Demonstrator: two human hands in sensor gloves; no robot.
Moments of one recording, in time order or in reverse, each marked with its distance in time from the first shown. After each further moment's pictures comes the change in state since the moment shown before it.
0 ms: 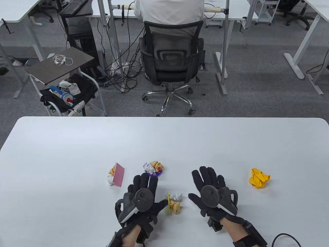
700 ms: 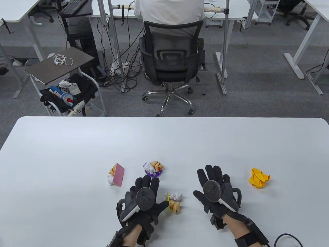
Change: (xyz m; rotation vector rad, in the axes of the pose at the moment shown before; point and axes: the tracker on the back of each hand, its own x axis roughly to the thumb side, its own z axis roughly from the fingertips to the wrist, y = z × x) left_hand 0.004 -0.007 -0.003 -0.064 -0.004 0.000; right_hand -0.030 -0.010 -0.012 0.039 0.188 0.020
